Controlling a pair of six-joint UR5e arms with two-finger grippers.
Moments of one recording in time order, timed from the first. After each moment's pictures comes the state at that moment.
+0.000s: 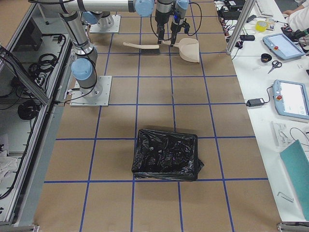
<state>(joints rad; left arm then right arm) -1.91 -2.12 -1.44 -1.25 1.52 -0.25 1.60 -1.59 1.61 -1.50 -1.57 -0.02</state>
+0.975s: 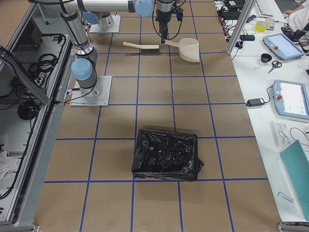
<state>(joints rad) -1.87 -1.75 -1.53 -1.68 1.53 -0.26 1.59 -1.59 1.61 -1.56 -1.57 -0.07</state>
